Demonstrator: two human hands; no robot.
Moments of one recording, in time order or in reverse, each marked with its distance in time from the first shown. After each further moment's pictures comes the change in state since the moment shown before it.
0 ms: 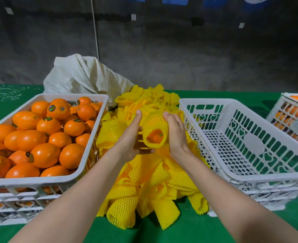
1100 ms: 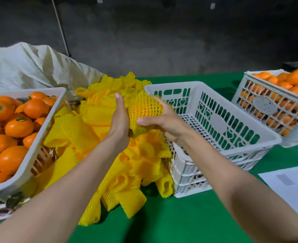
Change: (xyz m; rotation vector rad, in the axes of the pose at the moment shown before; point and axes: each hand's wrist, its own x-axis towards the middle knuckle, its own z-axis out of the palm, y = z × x) left_hand 0.024 -0.021 0.109 -0.058 0.156 0.233; right_hand 0.020 -0.019 -0.115 -0.031 -0.282 0.190
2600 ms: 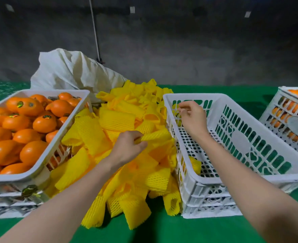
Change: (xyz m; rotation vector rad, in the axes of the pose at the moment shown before) left_hand 0.013 -0.038 -0.047 1.089 -0.073 0.454; right_hand 0.062 0.018 -0.059 -0.718 0.438 -0.397
